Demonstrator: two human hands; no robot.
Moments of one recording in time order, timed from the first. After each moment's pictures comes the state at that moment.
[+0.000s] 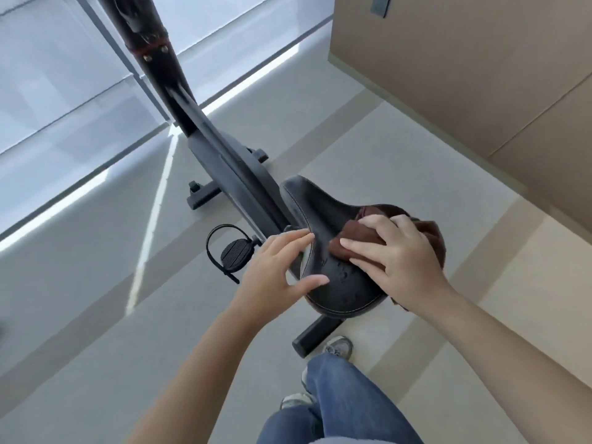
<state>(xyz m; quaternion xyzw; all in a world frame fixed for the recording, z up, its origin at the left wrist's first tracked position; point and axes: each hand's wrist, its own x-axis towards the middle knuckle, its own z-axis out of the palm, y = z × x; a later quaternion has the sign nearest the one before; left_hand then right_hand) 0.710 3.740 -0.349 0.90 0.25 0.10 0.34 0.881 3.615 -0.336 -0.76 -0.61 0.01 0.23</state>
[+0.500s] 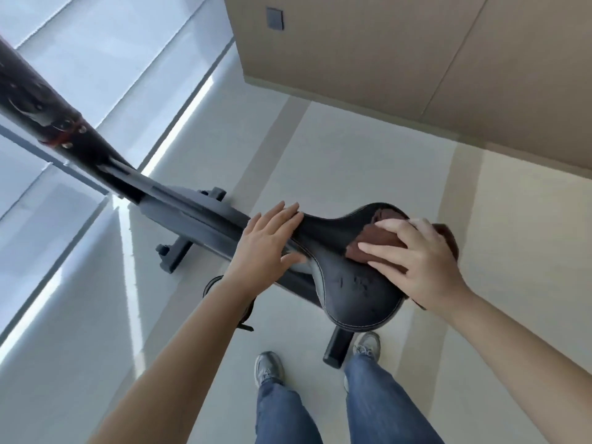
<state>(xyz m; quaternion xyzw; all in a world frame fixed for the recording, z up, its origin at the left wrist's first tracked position) 0.770 3.846 -0.357 0.98 0.02 -0.01 0.18 0.860 3.609 -0.346 -0.86 -0.44 -0.05 0.25</state>
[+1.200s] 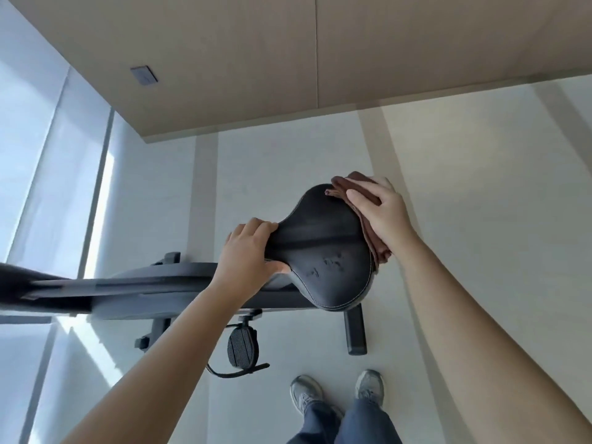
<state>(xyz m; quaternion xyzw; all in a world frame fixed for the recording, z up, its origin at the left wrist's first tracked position) 0.812 3.842 -0.350 0.97 -0.10 -0.07 0.19 0.852 3.615 -0.365 -0.81 0.04 -0.02 0.58</state>
